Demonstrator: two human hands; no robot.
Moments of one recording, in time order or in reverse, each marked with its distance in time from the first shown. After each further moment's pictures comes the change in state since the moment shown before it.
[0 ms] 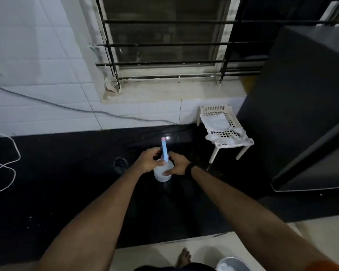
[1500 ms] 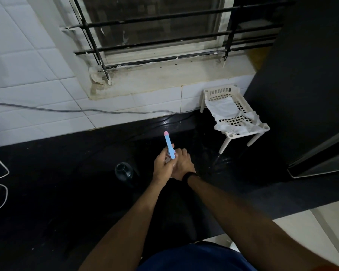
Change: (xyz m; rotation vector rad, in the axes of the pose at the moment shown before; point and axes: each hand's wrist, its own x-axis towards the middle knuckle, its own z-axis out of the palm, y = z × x) left_hand 0.027 -0.021 0.059 -0.440 0.290 -0.025; right_hand 0.039 0.007 0.057 -0.167 0.357 0.199
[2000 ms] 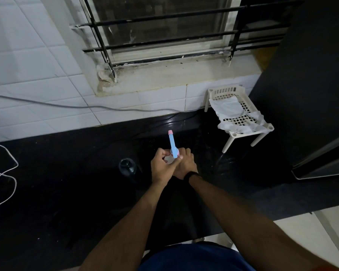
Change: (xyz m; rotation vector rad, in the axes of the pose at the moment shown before) left_hand -0.020 0.001 -0.007 0.094 0.179 0.025; right_hand -0.008 -0.002 0.003 0.084 0.047 0.042
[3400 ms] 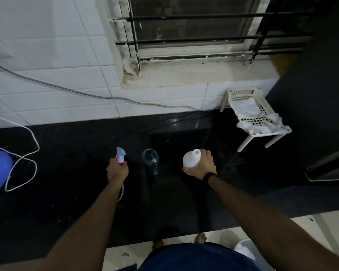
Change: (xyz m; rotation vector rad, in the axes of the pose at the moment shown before) left_hand 0.035 -0.094 -0.204 0.336 0.219 -0.550; right_hand -0.031 -0.007 0.007 0.005 0.025 0.128
